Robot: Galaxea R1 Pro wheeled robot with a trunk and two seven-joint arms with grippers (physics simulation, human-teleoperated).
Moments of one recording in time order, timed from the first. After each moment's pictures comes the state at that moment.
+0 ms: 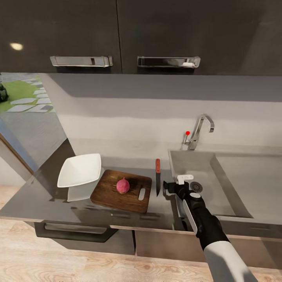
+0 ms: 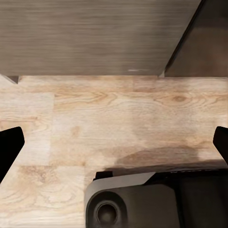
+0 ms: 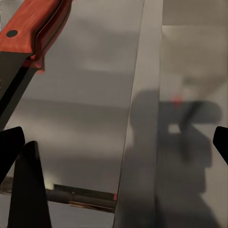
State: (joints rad) left arm 0.19 0.05 -0.25 -0.77 0.09 -0.41 0.16; right arm -0.62 0.08 0.01 -1.01 0.04 0.35 0.06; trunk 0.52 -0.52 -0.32
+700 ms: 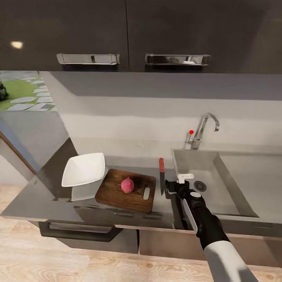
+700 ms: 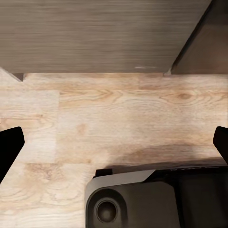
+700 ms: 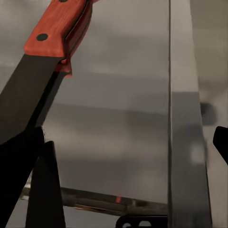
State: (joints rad) left arm 0.19 0.05 -0.25 -0.77 0.09 -0.41 0.16; right arm -0.62 0.08 0.01 -1.03 0.04 0.35 0.06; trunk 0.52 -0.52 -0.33
